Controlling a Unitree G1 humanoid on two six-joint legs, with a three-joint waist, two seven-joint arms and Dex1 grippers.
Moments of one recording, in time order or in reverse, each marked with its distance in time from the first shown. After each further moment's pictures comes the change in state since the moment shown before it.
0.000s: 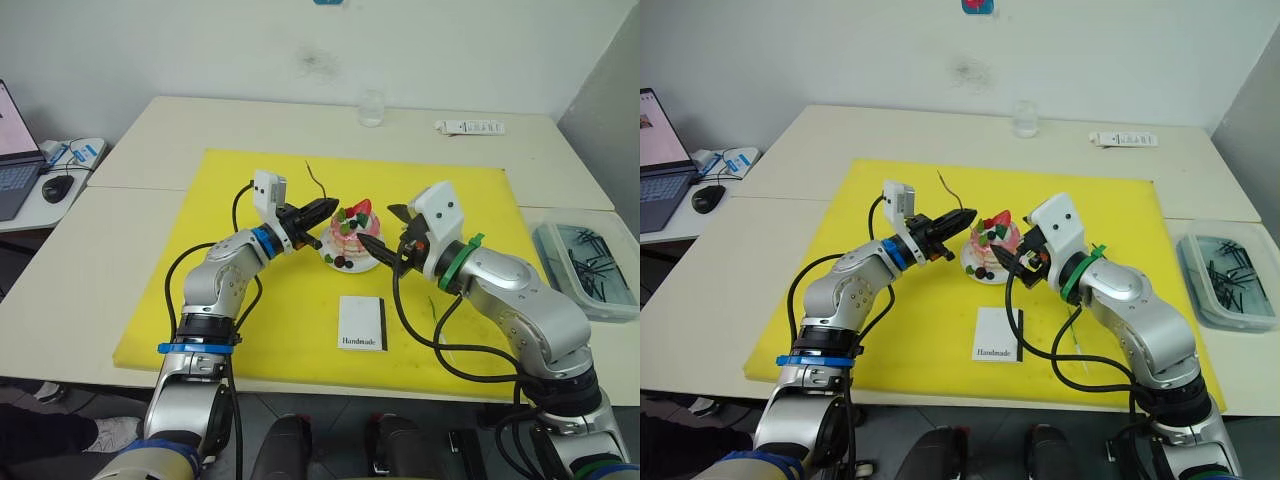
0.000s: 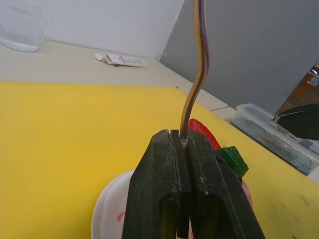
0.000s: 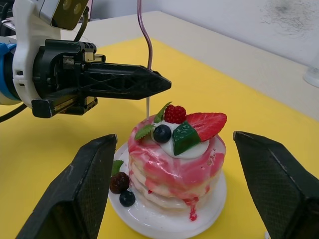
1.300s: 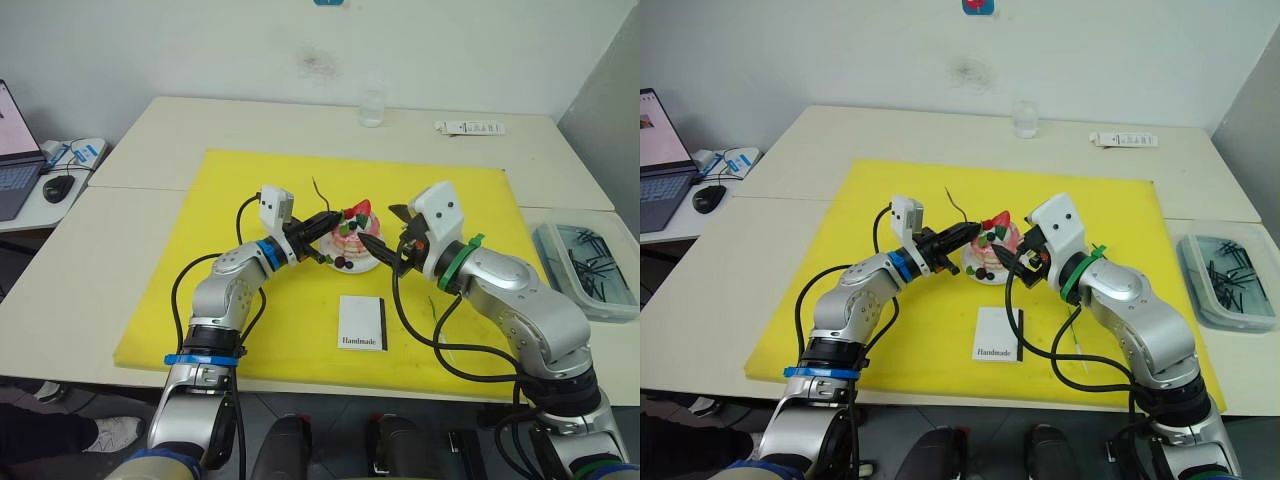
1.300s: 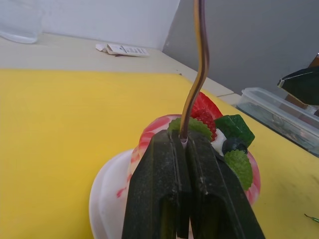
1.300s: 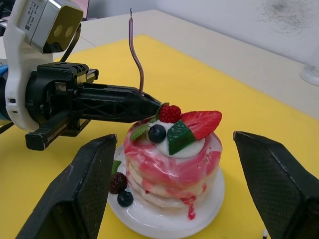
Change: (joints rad) left arm 0.059 -0.026 -0.027 -0.001 0.080 -0.089 -0.019; right arm 0.000 0.004 0.000 0.000 0.000 0.008 -0.011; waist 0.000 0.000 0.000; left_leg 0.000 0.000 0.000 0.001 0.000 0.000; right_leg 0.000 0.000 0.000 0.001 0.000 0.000
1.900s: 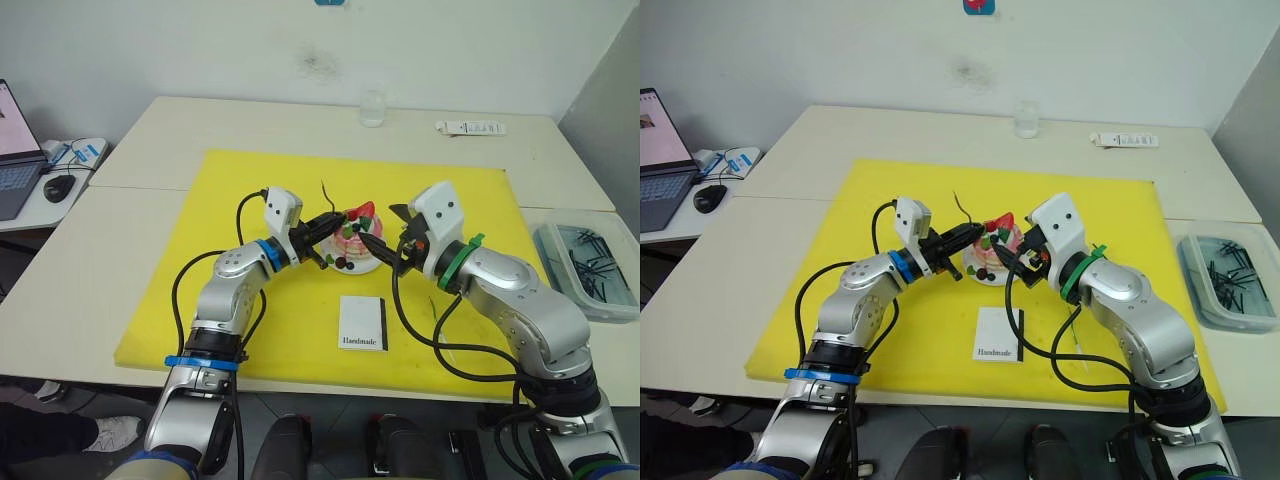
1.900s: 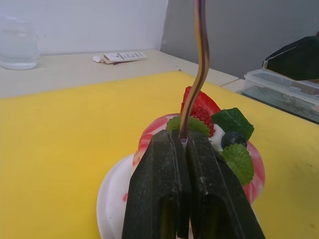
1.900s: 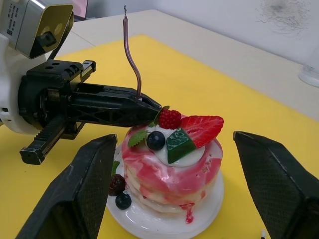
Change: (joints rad) left arm 0.017 0.014 -0.058 -0.008 0.095 -0.145 -0.024; right arm 0.000 0.001 0.000 0.000 -0.010 -0.001 0.000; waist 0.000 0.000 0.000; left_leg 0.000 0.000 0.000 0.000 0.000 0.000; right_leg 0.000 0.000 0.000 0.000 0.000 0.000
